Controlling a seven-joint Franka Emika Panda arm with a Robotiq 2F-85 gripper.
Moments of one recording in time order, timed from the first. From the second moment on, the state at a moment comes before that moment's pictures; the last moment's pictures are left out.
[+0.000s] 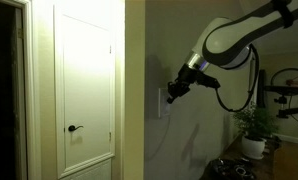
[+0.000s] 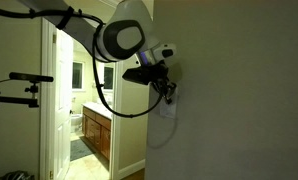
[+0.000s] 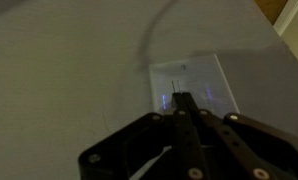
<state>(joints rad) -0.01 0.00 0.00 -1.98 0.08 2.63 0.06</state>
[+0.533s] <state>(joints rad) -0.01 0.00 0.00 -1.98 0.08 2.59 0.04</state>
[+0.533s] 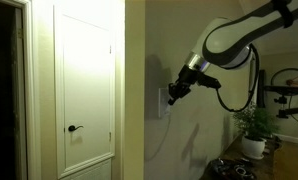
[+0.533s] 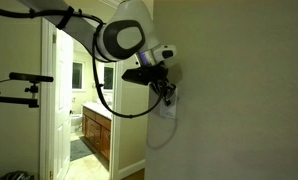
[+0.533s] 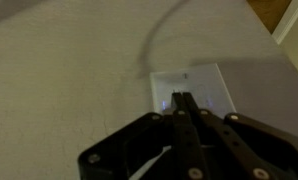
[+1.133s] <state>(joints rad) -0.02 -0.11 -0.02 -2.03 0.08 2.12 -0.03</state>
